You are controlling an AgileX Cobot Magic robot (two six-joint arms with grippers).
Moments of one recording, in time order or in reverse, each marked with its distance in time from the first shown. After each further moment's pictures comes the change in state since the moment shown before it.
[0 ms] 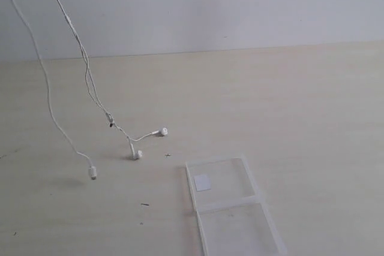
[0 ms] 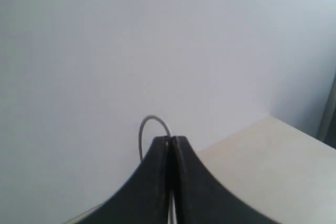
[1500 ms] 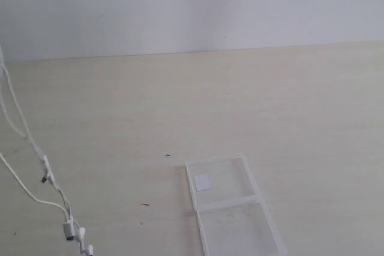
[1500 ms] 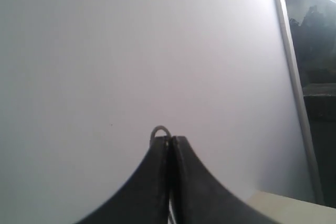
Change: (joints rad) left arm 0.000 -0.144 -0.065 -0.407 -0.024 0.513; right arm 0.000 0.000 0.000 0.327 -0.253 0.241
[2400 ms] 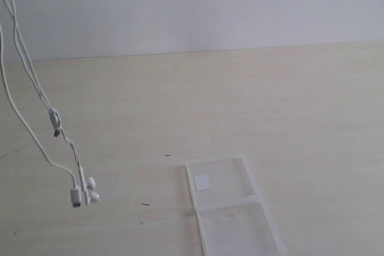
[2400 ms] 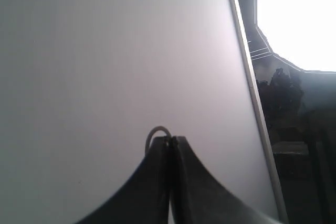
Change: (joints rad) left arm 0.000 0.000 0.000 -0.373 -0.052 0.243; right arm 0.000 0.480 -0.539 0.948 0.444 -1.311
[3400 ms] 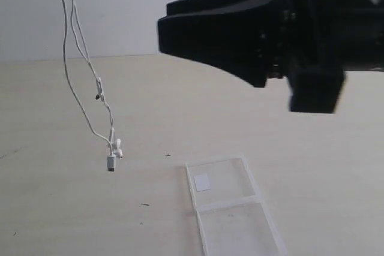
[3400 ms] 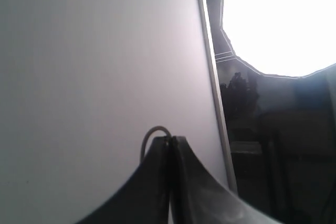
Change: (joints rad) left arm 0.000 0.091 0.000 -0.220 0.085 0.141; right arm 0.179 0.763 -0.260 0.460 0.614 -0.844
